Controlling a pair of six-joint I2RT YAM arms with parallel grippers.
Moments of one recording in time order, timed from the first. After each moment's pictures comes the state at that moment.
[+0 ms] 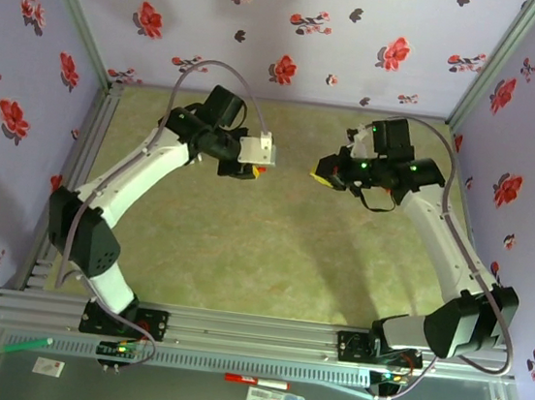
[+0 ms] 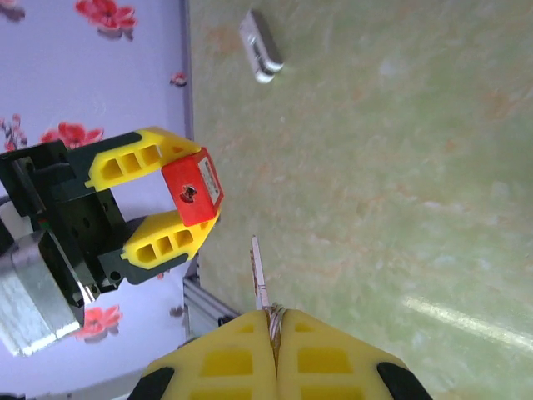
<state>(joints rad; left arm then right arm) -0.59 1.65 1.65 -0.93 0.33 1.03 0.35 1.37 1.37 -0.83 -0.72 0.69</state>
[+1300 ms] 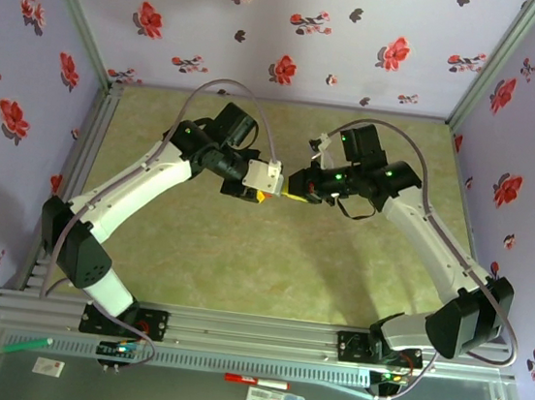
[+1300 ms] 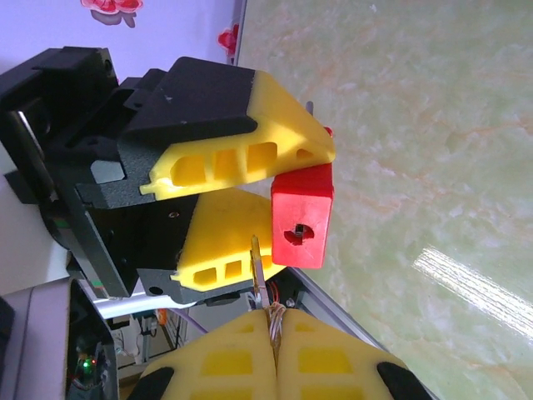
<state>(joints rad) -0.71 1.60 1.60 -1.00 0.35 1.11 0.51 1.39 1.34 -0.79 -0.83 0.61</state>
